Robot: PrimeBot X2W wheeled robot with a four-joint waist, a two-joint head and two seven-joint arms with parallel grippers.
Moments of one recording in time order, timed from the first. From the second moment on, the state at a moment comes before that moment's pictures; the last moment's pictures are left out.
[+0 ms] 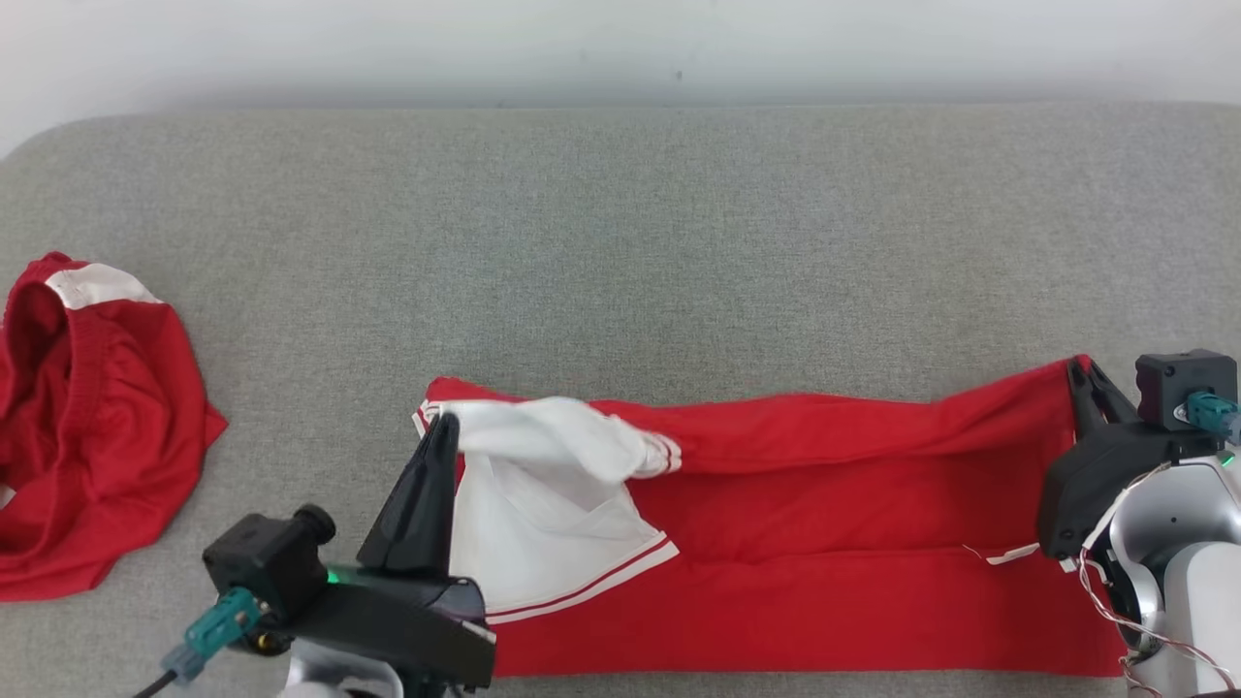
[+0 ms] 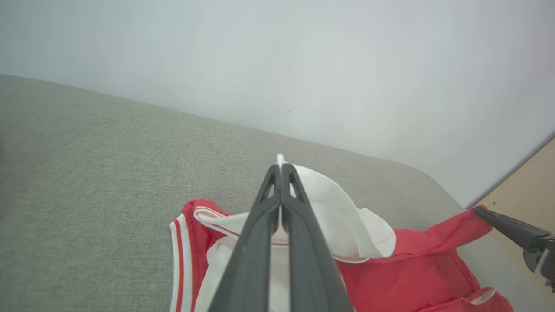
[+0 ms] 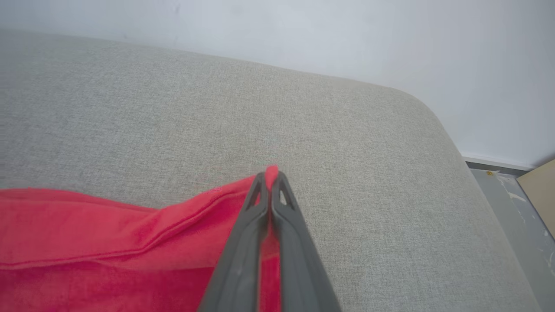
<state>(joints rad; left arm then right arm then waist) -0.24 0.35 -0.52 -0.09 -0.76 0.18 -0.16 -0.27 -0.22 -0.20 0.06 -0.05 0.13 0.41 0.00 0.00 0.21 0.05</state>
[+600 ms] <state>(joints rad) -0.04 0.41 -0.52 -0.12 -0.85 0.24 -0.08 -0.13 -0.22 -0.22 0.02 -0.01 0.13 0.50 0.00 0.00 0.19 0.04</state>
